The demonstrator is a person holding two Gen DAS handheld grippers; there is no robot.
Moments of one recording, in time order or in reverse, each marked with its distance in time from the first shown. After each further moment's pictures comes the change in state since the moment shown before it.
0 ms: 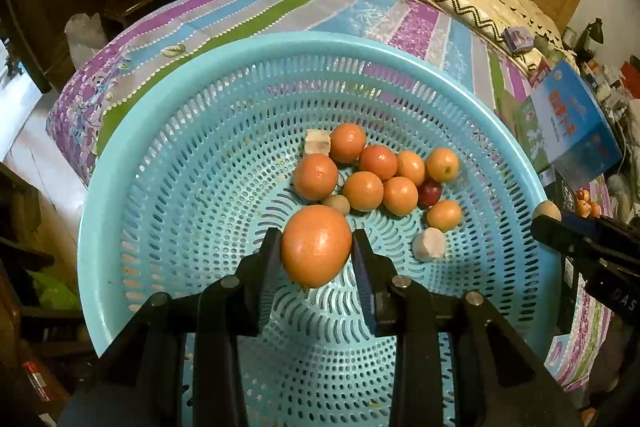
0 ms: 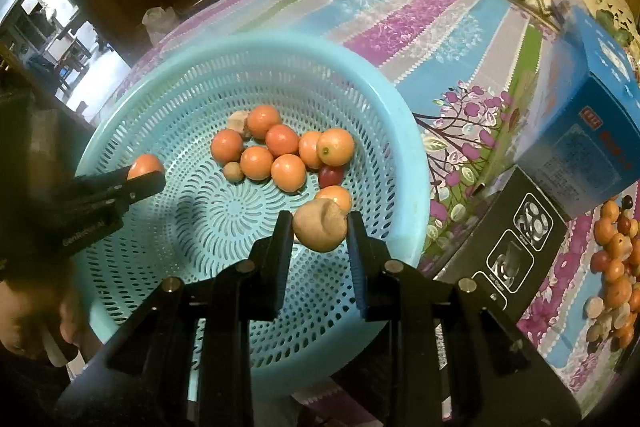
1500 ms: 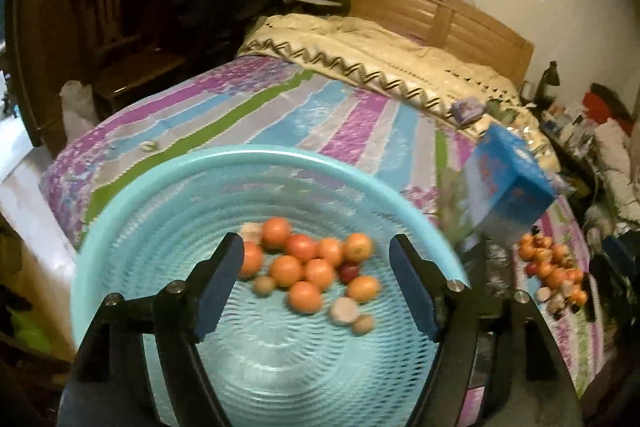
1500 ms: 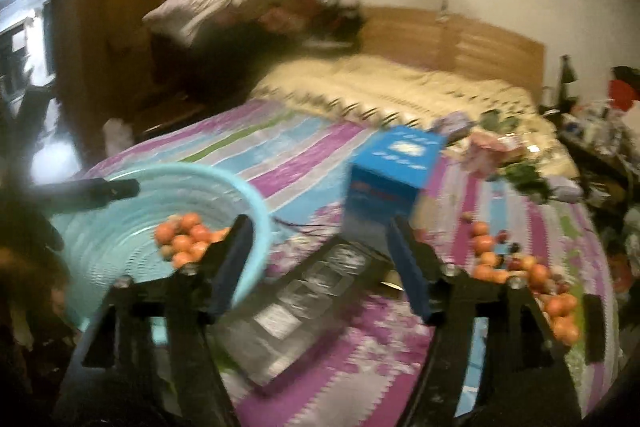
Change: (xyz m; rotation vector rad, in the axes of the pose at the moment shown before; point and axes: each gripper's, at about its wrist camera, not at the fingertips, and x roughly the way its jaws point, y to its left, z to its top) left arm -0.066 -0.062 -0.009 0.034 -0.366 -0.102; right arm -0.127 -0.044 -0.097 -0.010 -0.614 -0.308
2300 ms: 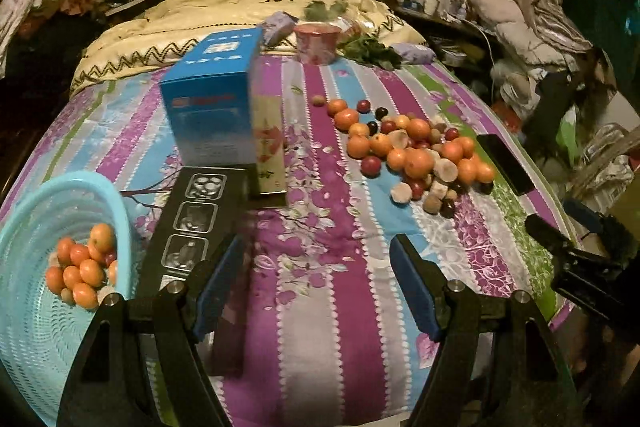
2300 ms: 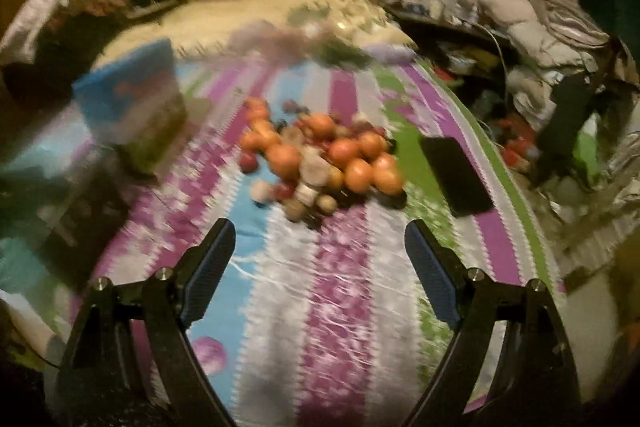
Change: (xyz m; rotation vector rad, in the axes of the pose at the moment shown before) left arm 0.004 -0.274 -0.087 0.483 0.187 -0.270; right arm -0.065 -0.189 -0.113 0.324 0.272 -0.412
